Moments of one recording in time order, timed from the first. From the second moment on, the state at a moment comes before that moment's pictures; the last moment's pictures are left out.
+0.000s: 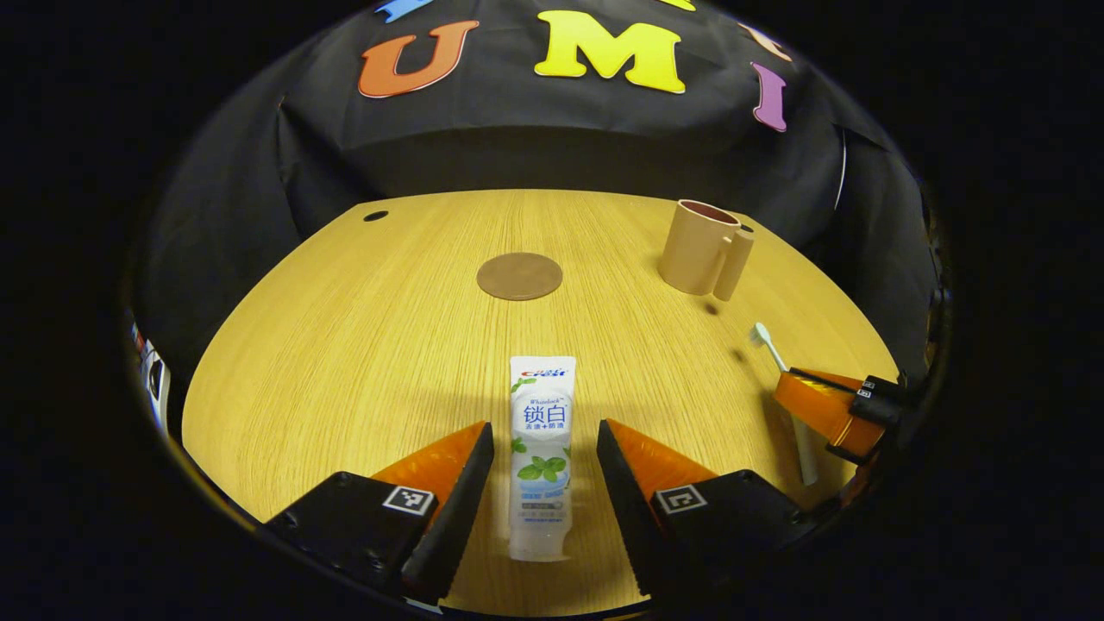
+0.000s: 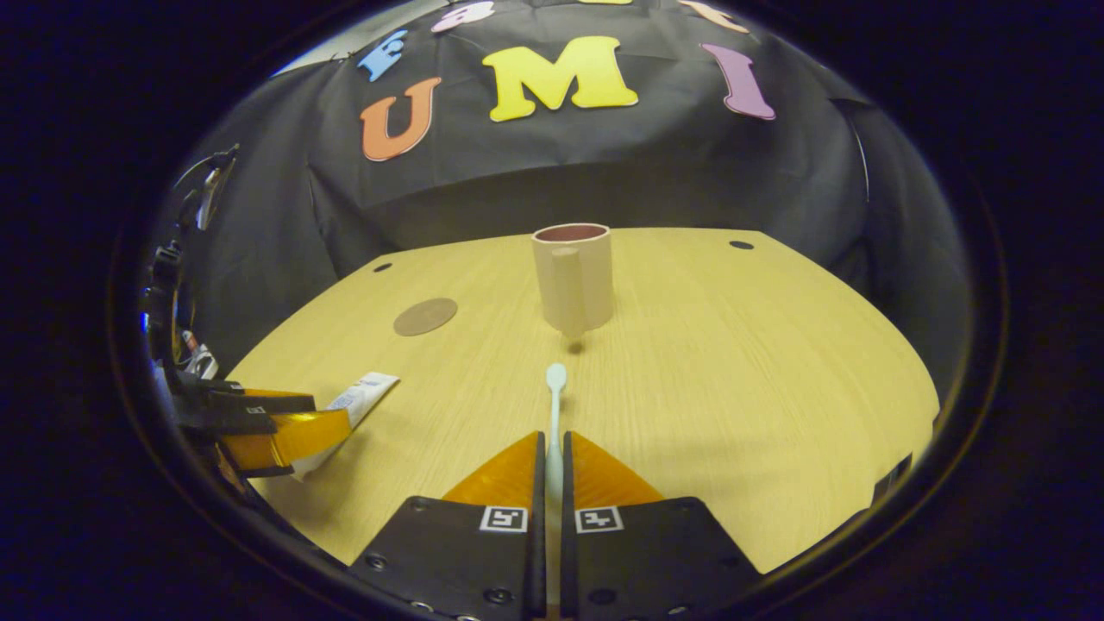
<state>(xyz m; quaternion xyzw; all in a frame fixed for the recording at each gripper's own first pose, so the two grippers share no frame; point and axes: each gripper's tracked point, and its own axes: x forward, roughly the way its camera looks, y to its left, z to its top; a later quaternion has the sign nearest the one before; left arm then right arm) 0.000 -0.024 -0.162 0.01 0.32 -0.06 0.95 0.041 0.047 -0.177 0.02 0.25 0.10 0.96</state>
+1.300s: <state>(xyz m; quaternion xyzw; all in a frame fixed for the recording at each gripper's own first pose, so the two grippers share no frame) -0.001 -0.023 -0.096 0.01 0.19 -0.11 0.98 0.016 0.053 -0.121 0.03 0.19 0.12 0.97</state>
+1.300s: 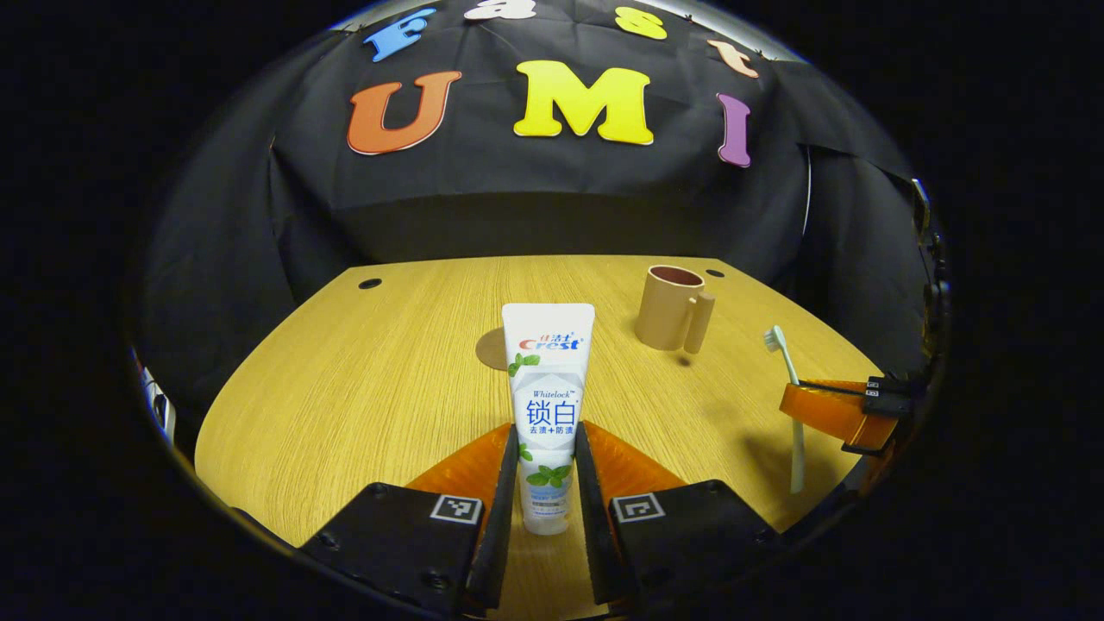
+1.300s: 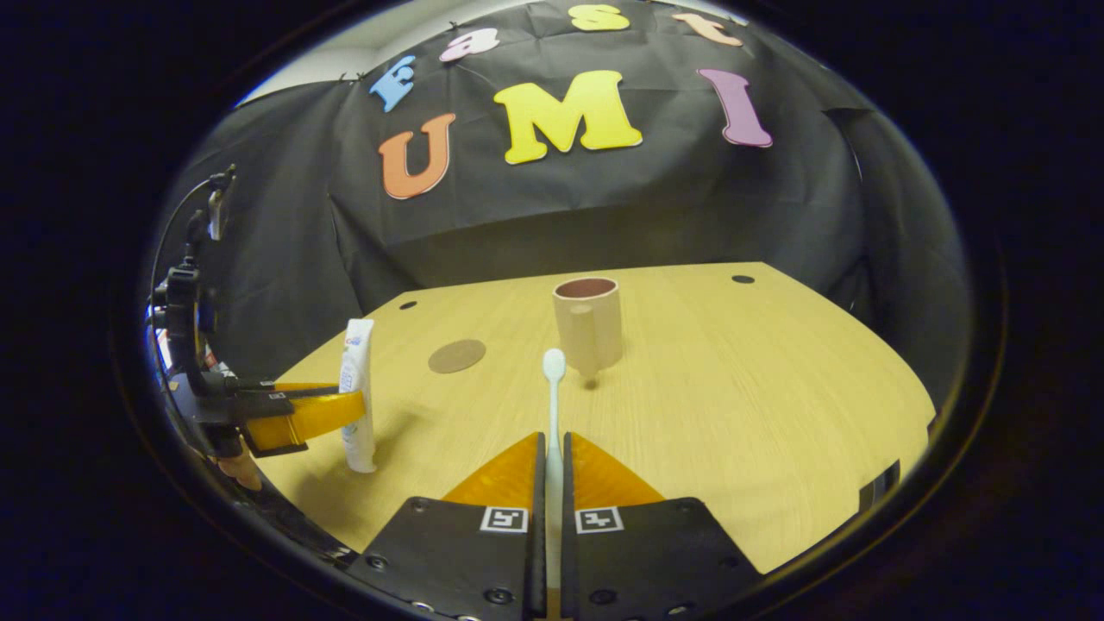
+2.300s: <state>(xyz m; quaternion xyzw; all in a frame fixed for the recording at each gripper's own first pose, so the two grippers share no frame) 0.026 -0.036 -0.063 0.01 0.13 -0.14 0.98 0.195 0.082 0.066 0.04 0.02 0.12 0.99</state>
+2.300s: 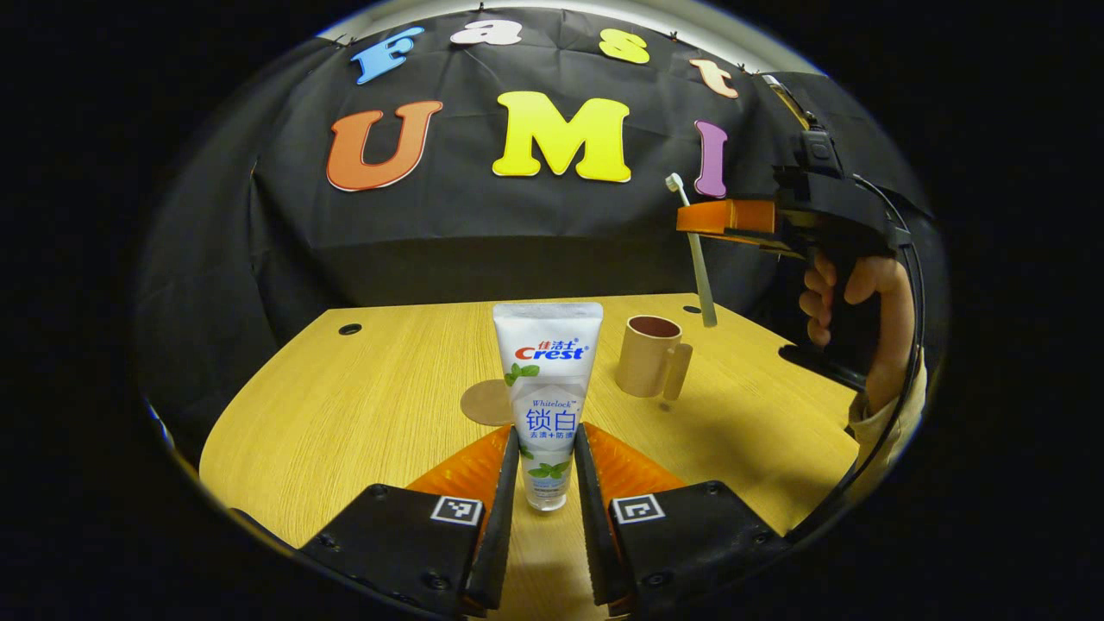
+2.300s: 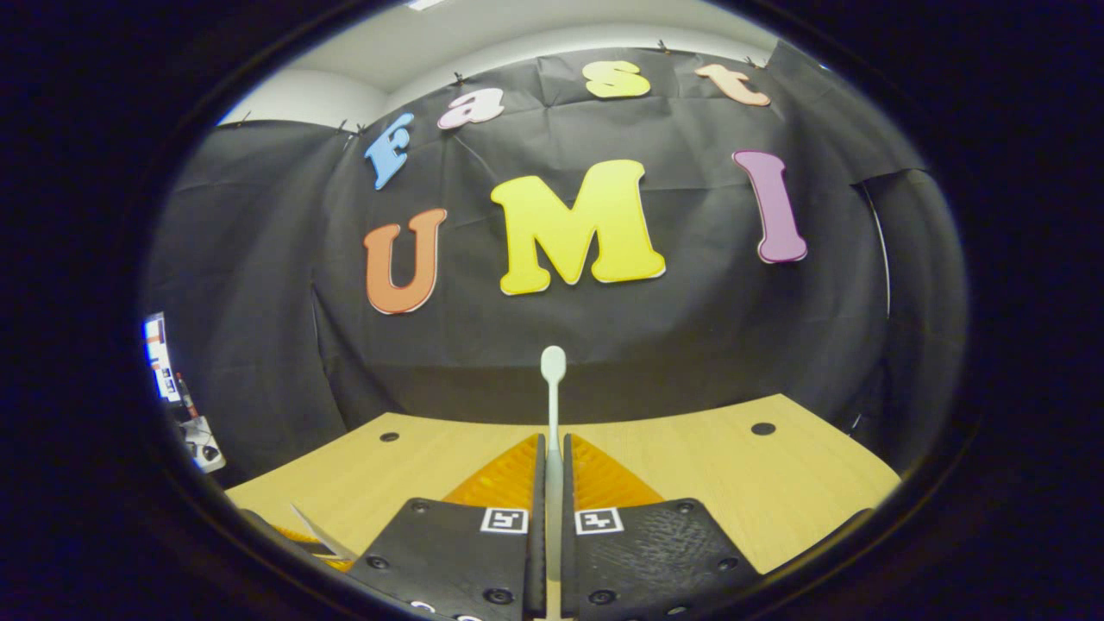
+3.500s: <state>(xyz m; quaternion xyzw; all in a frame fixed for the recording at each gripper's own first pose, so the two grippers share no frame) 0.103 -0.099 -0.027 -0.03 0.10 -0.14 0.98 0.242 0.041 0.033 0.00 0.02 0.12 0.99</state>
